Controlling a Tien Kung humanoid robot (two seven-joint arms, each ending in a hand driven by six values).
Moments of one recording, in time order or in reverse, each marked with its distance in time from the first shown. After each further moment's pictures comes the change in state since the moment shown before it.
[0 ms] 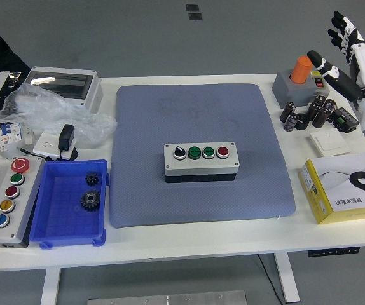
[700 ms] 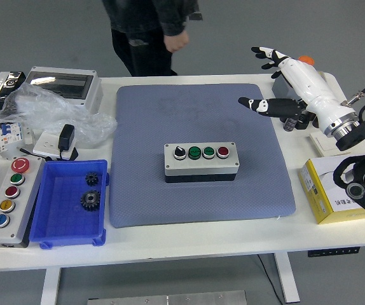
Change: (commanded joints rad) left arm -0.008 -0.016 -0.016 -0.003 0.002 0.051 -0.051; right arm 0.201 -0.093 -0.303 0.083 -0.386 0.081 -0.310
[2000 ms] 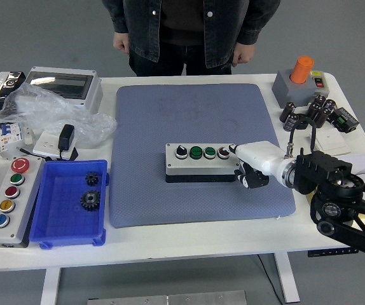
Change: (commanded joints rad) left arm -0.011 -0.001 -0.002 -0.002 0.004 0.022 -0.015; right arm 0.234 0.014 -0.527 0.009 -0.072 0.386 -0.381
